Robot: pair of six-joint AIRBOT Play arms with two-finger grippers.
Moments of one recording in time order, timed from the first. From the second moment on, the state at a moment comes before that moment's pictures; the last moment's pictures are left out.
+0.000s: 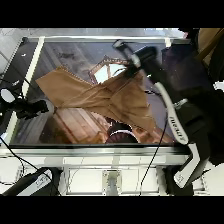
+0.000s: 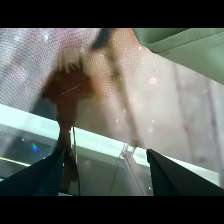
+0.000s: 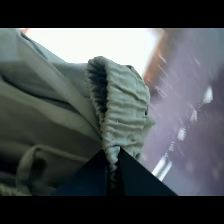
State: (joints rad) left arm 0.25 -1.11 0.96 1.46 -1.17 -1.65; right arm 0.37 -1.85 2.07 -1.88 1.24 1.27
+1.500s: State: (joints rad) left arm 0.24 -1.44 0.96 0.93 -0.65 -1.95; right arm -0.21 -1.45 2.03 -1.07 1.57 1.30
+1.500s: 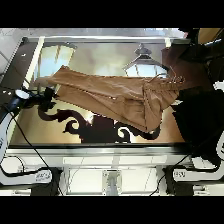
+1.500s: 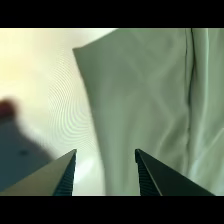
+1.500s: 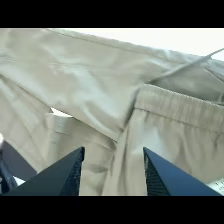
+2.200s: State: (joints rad) left arm 0.21 -1.57 0.96 0.81 -0.48 -1.96; right arm -0.20 -1.43 2.03 -1.04 1.58 1.29
